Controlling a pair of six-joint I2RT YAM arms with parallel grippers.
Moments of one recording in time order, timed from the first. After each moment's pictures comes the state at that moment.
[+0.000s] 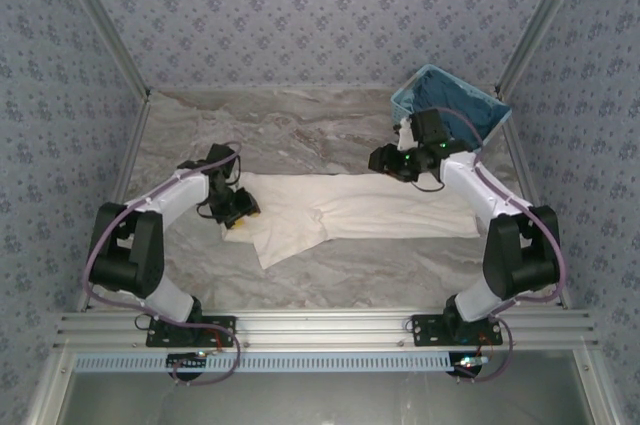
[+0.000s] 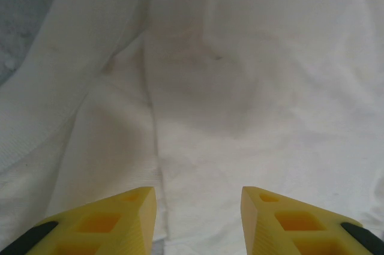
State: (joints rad) left arm -0.26 1.57 0.94 -0.77 0.26 -0.68; right arm 0.26 1.55 1.12 -0.53 -0.48 0.49
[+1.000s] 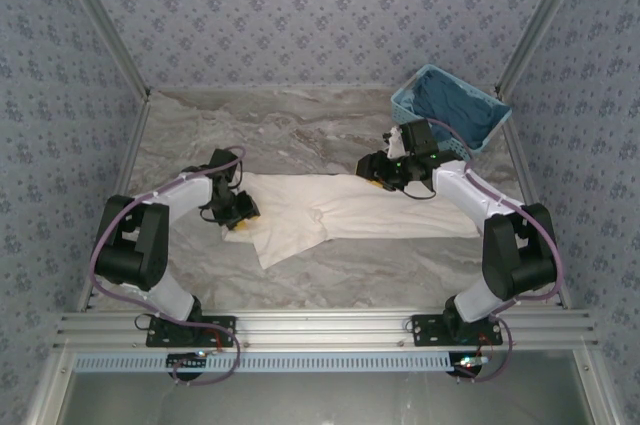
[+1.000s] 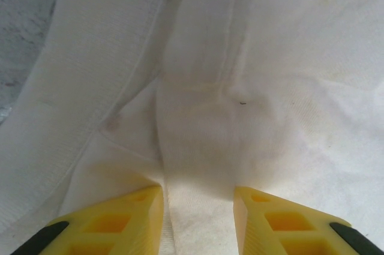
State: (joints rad) left arm -0.26 1.61 0.90 -0.66 0.24 -0.68; right arm 0.31 1.55 1.05 -0.41 -0.57 0.60
